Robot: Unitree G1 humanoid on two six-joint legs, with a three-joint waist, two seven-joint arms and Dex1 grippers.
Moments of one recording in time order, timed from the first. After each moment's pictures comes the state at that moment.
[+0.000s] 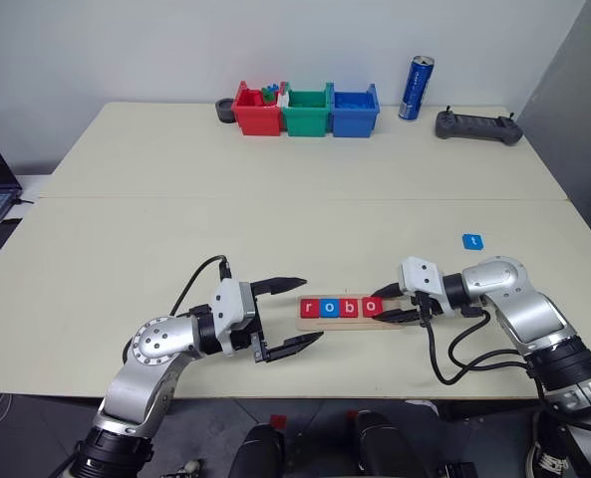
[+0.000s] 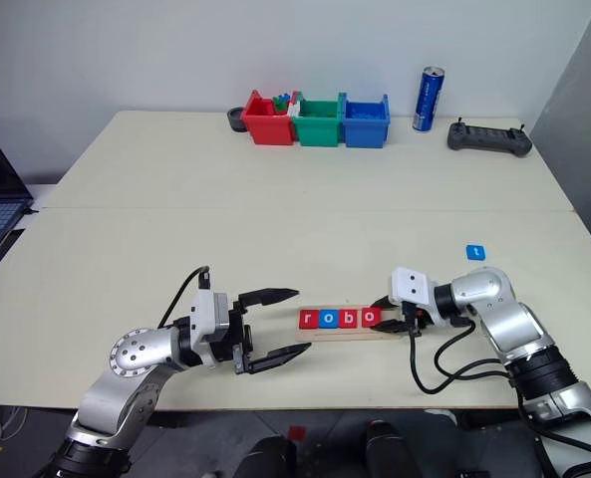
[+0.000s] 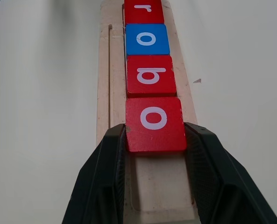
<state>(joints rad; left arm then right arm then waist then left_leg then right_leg) -0.07 0.54 -0.10 -0.26 -0.41 0.04 -1.03 -0.49 -0.68 0.29 0.11 0.11 0.16 1.28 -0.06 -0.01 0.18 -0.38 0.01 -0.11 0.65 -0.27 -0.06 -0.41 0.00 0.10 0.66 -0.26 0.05</state>
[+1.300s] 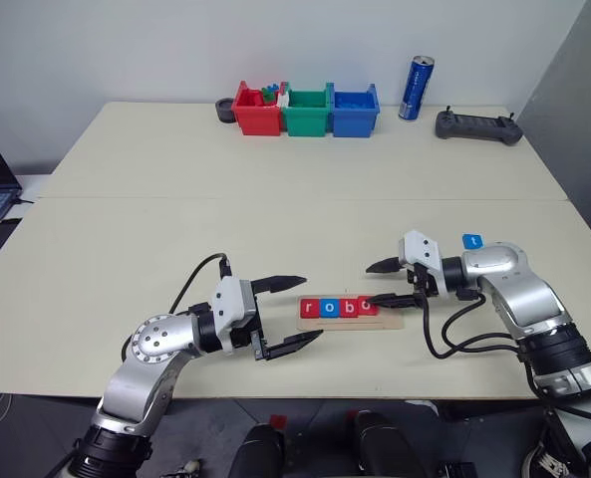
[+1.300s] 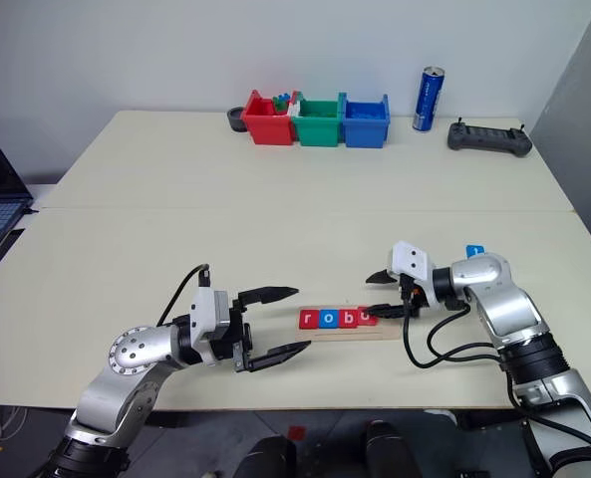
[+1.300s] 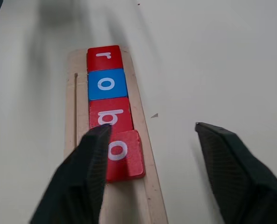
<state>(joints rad) -0.08 0.54 -0.10 -0.27 -0.41 0.05 -1.02 -0.56 -0.62 0.24 0.15 0.17 0.27 1.24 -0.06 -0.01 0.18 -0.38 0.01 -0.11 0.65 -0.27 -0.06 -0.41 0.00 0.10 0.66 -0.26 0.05</state>
